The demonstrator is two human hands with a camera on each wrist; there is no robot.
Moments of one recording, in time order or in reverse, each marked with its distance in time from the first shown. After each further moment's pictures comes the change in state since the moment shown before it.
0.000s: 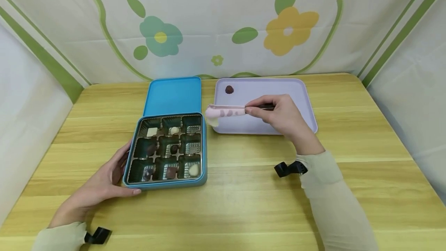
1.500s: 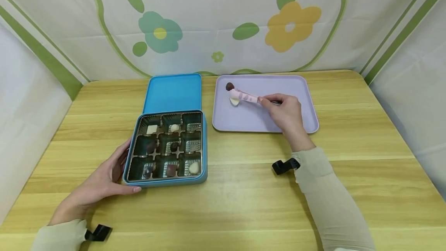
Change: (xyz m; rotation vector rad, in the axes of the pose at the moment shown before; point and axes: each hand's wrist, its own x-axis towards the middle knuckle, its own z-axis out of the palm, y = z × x) left_hand 0.001 0.002 0.001 -0.047 -0.012 -0.019; right_hand 0.023 0.037 0.009 -0.054 0.282 0.306
